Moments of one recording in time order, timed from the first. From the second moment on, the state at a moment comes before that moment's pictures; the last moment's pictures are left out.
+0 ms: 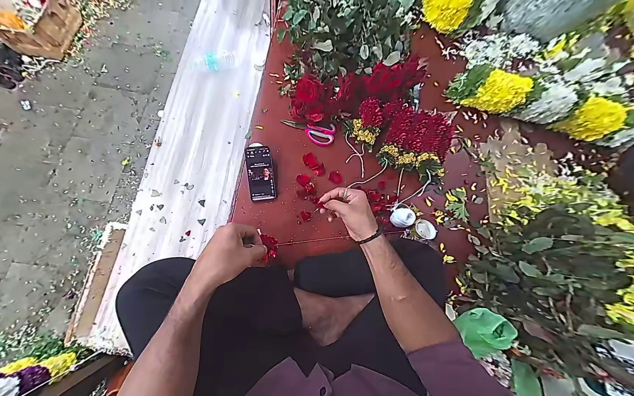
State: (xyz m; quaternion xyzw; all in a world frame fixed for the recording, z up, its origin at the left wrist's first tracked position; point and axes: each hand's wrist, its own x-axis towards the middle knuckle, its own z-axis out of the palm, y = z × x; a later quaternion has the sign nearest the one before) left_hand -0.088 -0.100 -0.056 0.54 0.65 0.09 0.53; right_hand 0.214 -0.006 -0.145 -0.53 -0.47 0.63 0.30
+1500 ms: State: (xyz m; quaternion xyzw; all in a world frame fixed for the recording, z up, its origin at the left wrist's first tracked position) left_hand -0.067 -0.102 -0.072 0.47 0.65 0.15 0.58; right_hand 0.157 -0.074 -0.103 -0.50 -0.48 0.68 0.23
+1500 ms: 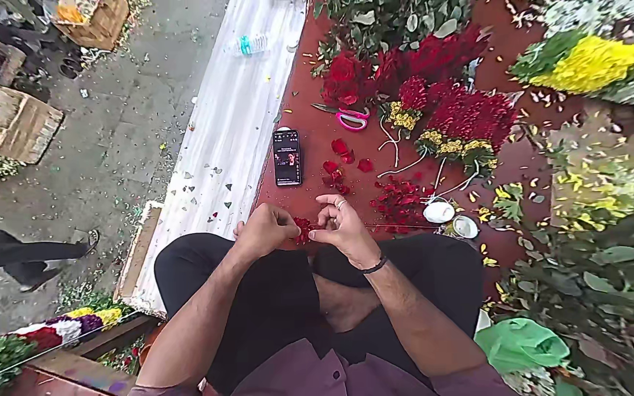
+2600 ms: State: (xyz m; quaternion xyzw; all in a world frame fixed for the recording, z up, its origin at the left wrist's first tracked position) left_hand 0.005 0.003 -0.011 0.58 0.68 0.15 0.42; right_hand 0.219 -0.027 -0.107 -0.24 -0.46 0.75 0.41
